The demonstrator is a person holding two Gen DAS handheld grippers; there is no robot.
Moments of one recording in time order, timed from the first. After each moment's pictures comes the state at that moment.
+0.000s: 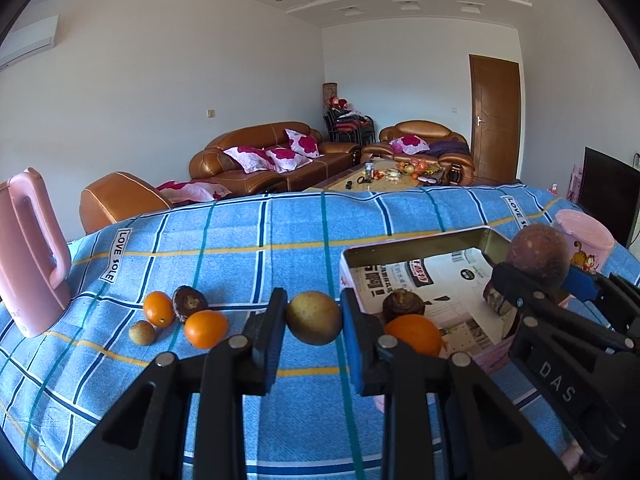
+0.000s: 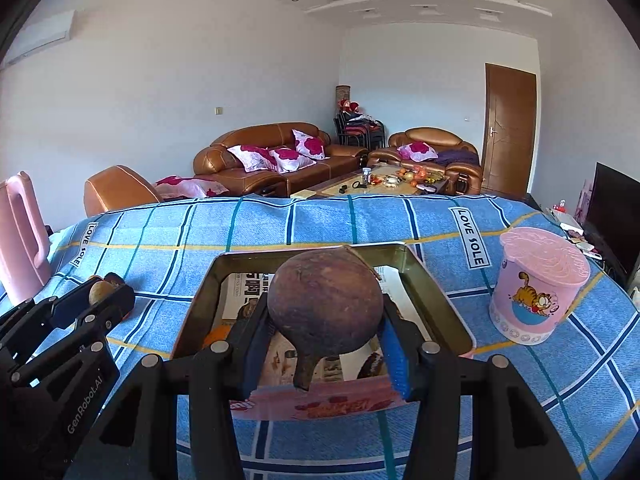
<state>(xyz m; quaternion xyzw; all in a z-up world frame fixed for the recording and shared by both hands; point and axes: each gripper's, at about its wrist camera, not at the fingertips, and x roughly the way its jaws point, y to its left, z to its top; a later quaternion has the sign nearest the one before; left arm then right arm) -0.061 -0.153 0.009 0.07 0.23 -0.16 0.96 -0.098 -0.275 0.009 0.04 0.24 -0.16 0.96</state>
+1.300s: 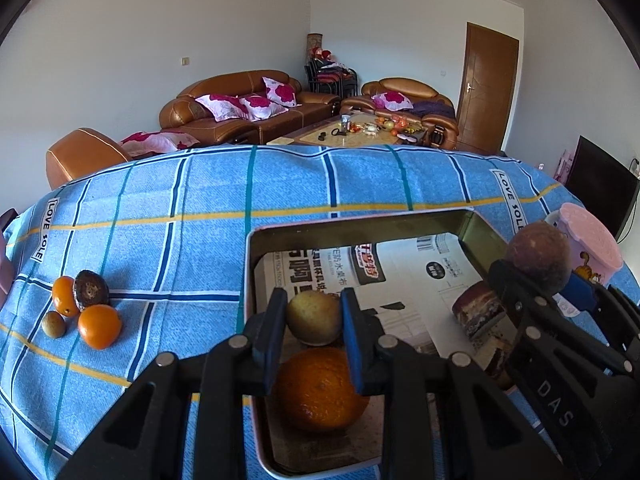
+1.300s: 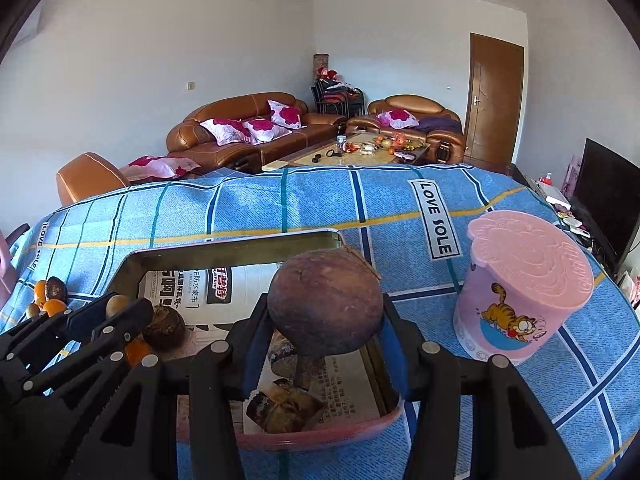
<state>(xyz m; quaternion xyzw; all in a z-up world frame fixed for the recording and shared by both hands) -0.013 -0.219 -0.013 0.06 0.34 -0.19 0.92 -0.072 -0.340 -0.002 0.06 0.29 -0.19 0.94</state>
